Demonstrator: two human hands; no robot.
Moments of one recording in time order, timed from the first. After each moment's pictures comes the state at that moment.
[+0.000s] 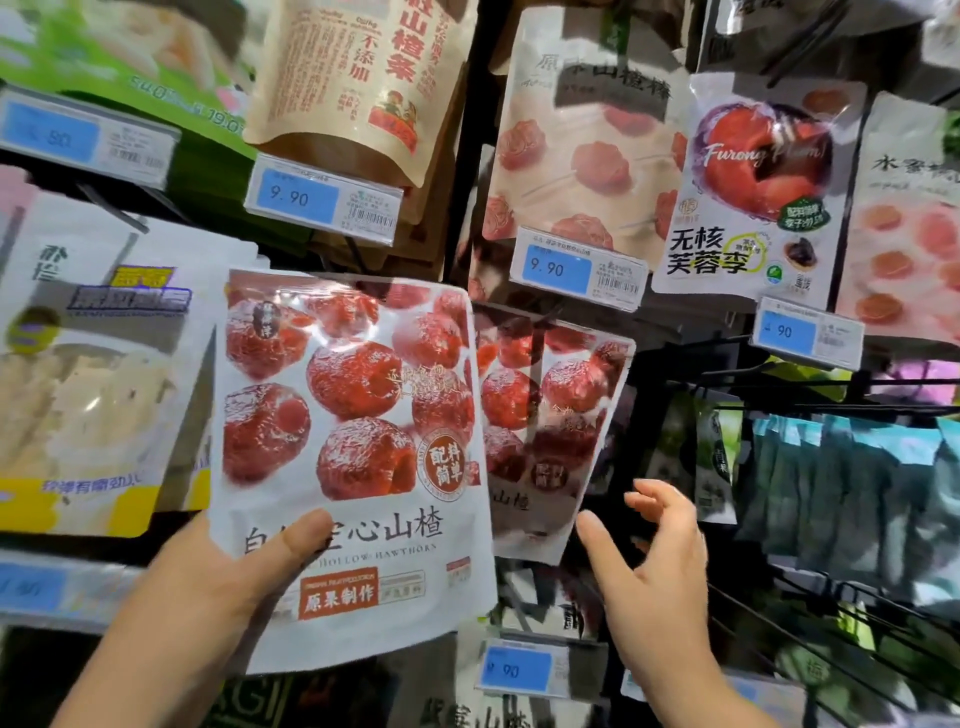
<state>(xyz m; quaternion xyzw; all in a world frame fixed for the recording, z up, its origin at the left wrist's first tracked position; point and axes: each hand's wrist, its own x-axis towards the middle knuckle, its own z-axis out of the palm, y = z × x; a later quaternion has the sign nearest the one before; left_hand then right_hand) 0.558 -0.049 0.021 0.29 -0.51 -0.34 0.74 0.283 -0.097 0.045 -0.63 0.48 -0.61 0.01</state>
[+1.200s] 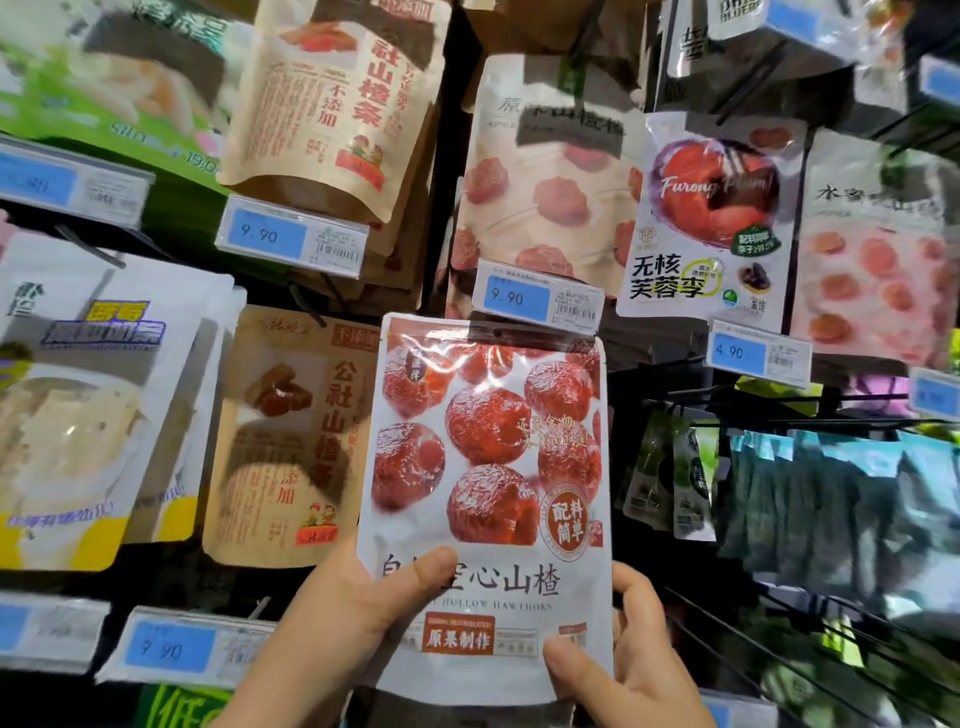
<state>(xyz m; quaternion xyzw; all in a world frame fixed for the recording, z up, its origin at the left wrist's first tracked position) 0.486 -0.069 0.040 0.26 -0.58 -0.44 0.63 0.264 -0.060 0.031 -0.70 0.40 -0.51 0.31</state>
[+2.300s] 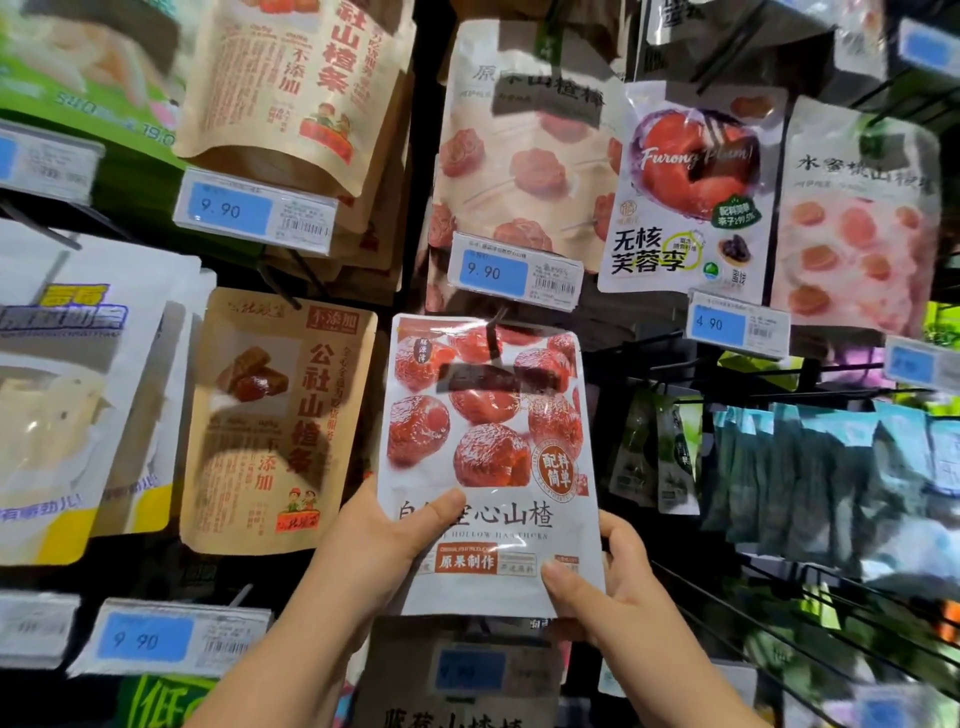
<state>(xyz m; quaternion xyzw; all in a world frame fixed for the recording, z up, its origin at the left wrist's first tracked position) 0.465 -0.094 0.056 0.38 -0.57 -0.38 0.62 0.250 -0.083 0.038 -0.66 0.41 -0.53 0.35</state>
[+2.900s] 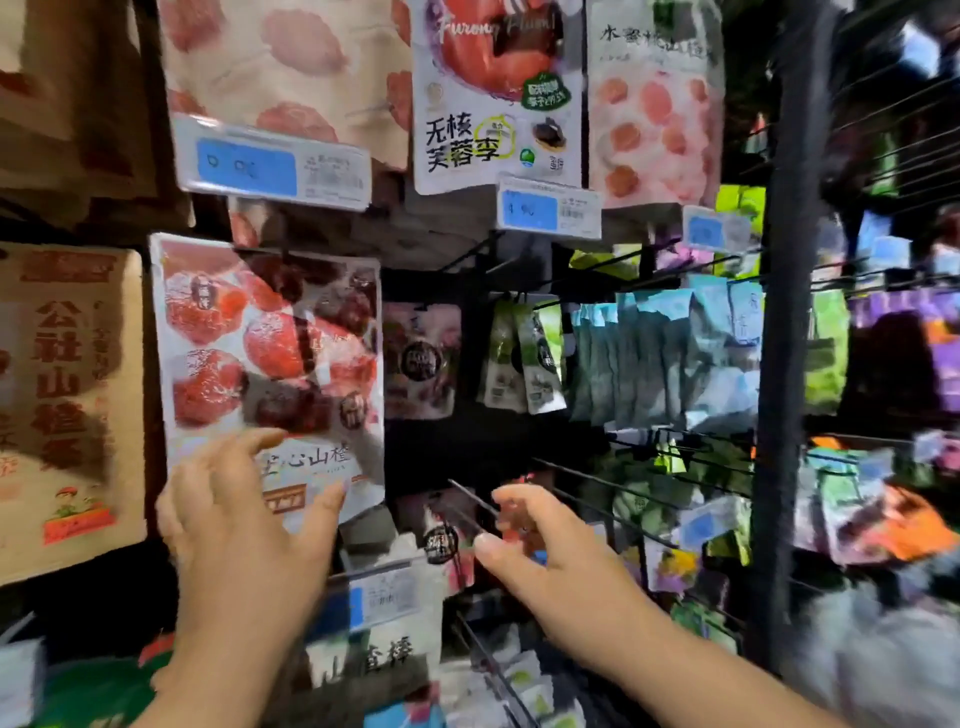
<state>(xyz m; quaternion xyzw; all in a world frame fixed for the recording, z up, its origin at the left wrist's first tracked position) 0.417 -0.085 0.038 0.53 -0.59 0.02 0.61 0.204 -0.049 0.021 -0.68 0.59 -0.42 0.14</state>
